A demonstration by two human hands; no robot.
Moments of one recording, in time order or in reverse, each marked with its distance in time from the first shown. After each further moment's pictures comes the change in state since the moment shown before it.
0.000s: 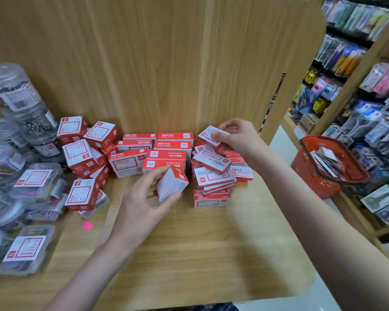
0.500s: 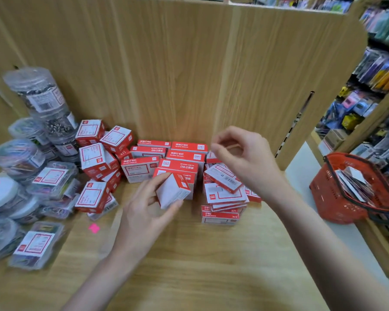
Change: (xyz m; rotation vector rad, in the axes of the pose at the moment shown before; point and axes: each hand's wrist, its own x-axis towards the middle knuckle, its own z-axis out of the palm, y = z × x) left_hand 0.000 0.002 0.001 0.097 0.177 0.019; right_hand -0.031 -0.028 0.014 -0.310 -0.069 -0.541
